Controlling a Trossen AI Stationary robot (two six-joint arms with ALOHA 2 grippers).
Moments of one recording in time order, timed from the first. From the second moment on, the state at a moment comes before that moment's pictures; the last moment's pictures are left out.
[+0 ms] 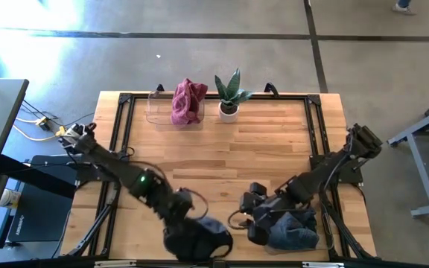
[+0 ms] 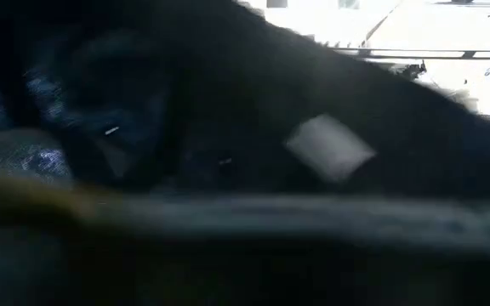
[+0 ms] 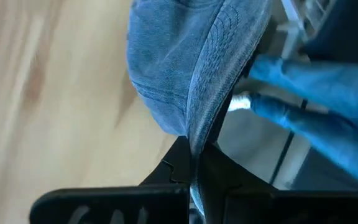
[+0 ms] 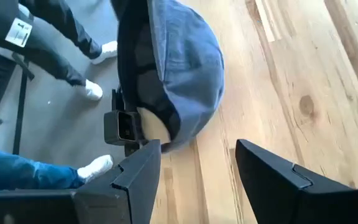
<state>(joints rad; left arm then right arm) -0.56 1.61 1.48 -0.94 0.15 -1.01 0.60 1.64 1.39 -0.61 0.18 0.78</state>
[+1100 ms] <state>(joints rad) -0.93 1.40 0.92 -0.38 -0.95 -2.03 0.65 1.64 1.39 -0.51 0.43 0.96</state>
